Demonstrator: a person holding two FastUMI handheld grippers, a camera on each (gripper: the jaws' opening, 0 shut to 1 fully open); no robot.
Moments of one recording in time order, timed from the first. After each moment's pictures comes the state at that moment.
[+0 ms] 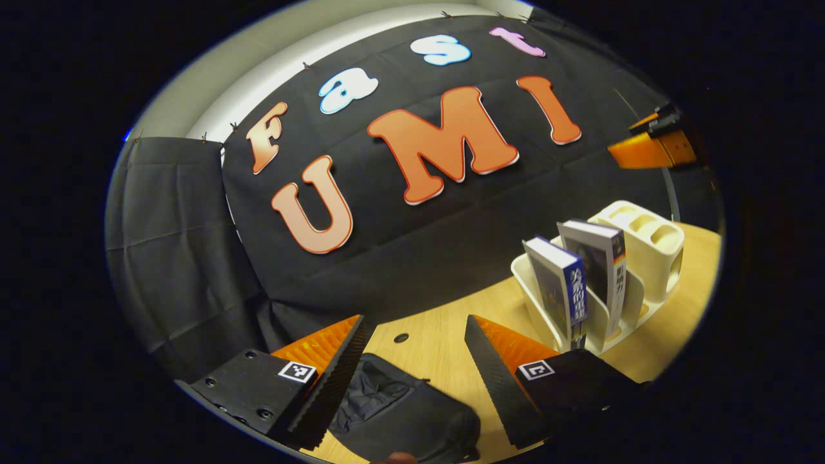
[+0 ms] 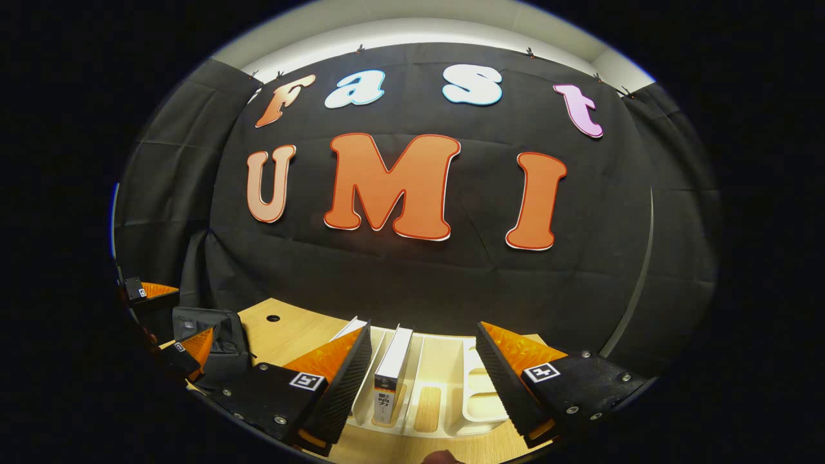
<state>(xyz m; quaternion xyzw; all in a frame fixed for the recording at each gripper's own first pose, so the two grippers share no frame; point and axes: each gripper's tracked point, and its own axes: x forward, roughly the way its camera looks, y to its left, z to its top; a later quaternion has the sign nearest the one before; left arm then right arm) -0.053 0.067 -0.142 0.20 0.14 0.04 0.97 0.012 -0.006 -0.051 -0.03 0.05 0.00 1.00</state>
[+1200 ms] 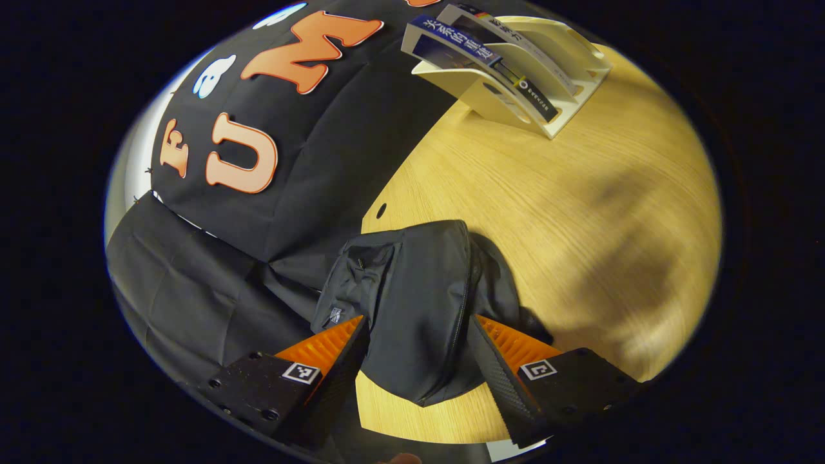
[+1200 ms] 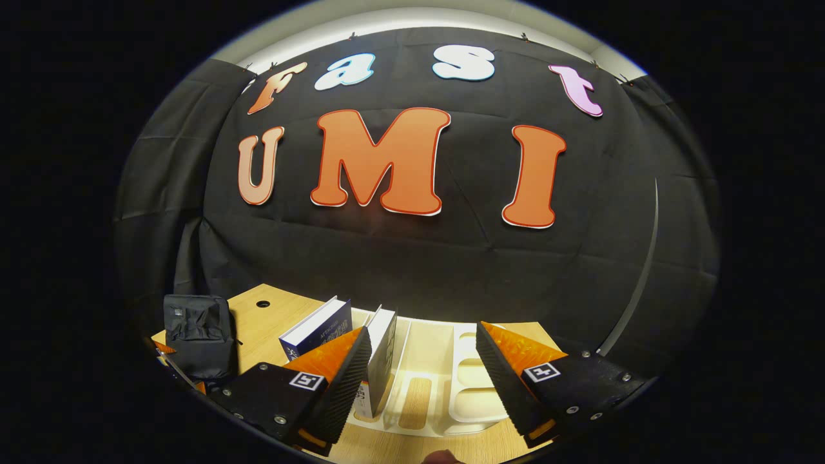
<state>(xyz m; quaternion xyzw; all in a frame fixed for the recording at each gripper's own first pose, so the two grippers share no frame) -0.150 0.139 -0.366 0.42 0.37 0.02 0.83 0.036 -0.038 -0.087 -0.03 0.08 0.00 1.00</state>
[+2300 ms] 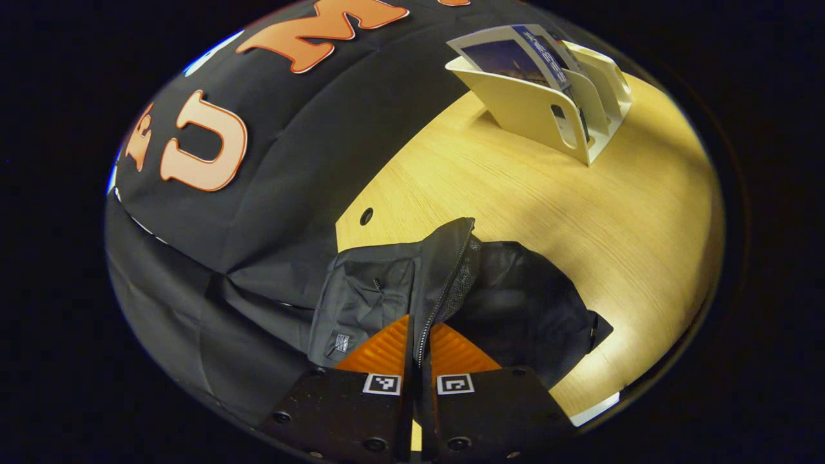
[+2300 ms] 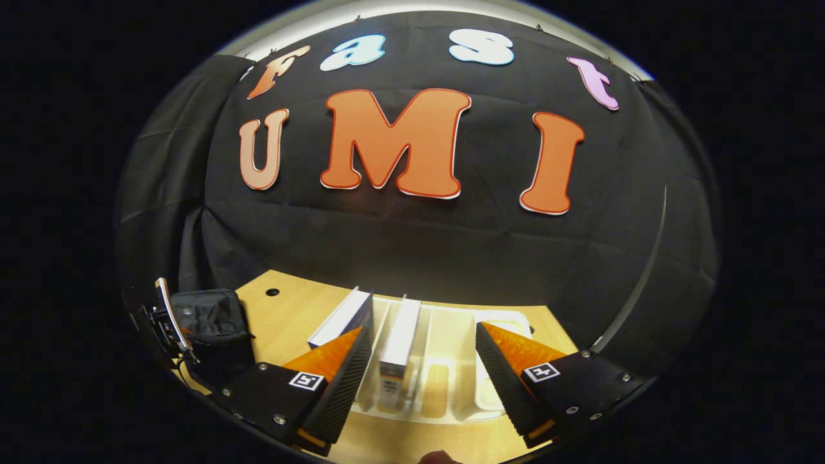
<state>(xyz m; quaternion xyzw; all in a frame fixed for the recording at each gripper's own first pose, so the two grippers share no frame) -0.056 0.196 -0.317 0.35 0.41 -0.12 0.83 0.041 0.020 -0.087 -0.02 0.16 0.01 0.99</state>
